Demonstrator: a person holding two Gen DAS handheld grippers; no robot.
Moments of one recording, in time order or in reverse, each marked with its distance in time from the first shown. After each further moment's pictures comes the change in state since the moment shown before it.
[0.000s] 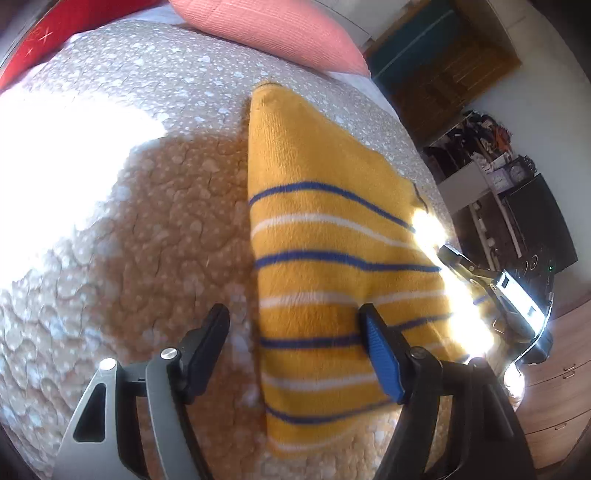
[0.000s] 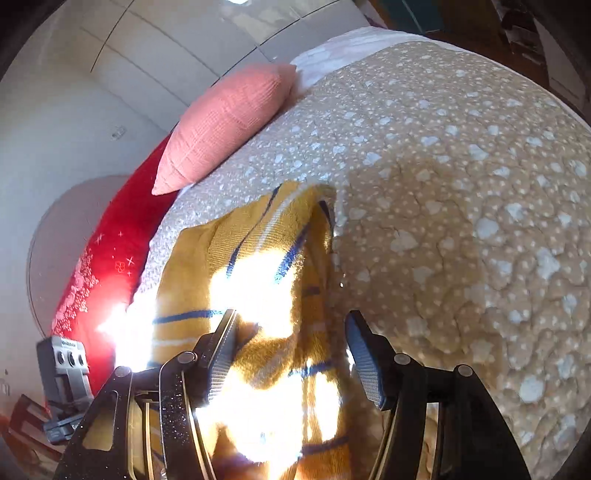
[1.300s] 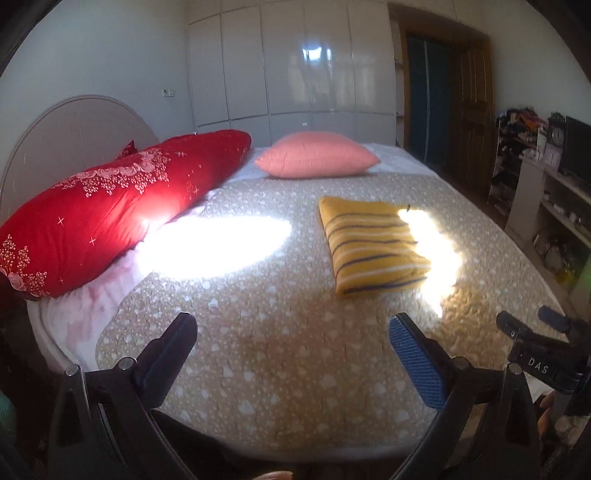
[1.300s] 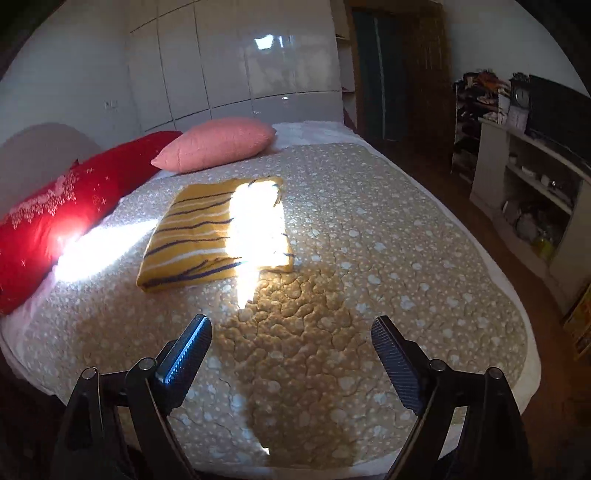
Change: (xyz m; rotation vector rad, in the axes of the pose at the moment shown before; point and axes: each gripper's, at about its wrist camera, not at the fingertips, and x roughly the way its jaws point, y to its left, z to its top) left arm -0.173 -0.100 -0.217 0.291 -0.473 0.584; right arm -0.173 0.056 -0.208 -0.359 -0.219 -0.438
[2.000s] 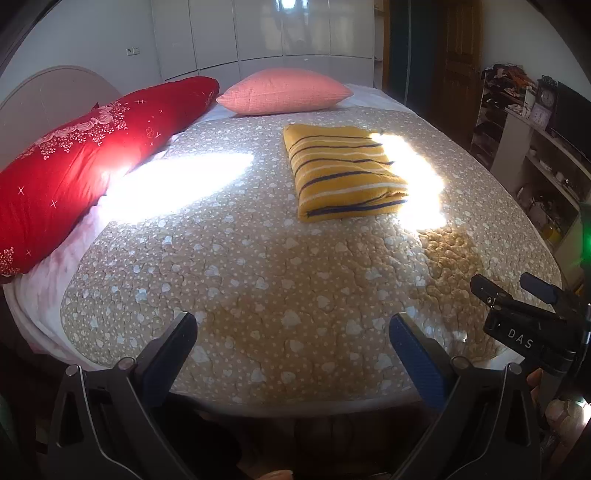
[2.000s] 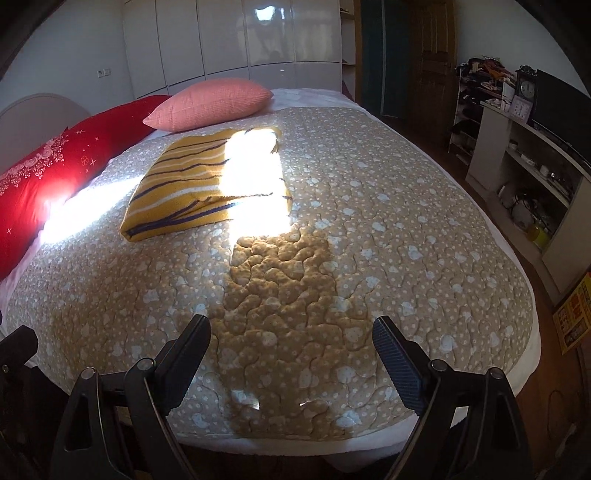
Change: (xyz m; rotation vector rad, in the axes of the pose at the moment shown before) left arm 0.028 -0.022 -0.029 0.044 0.202 -0.096; right arm 0.020 0.006 -0.024 0.002 0.115 -0.009
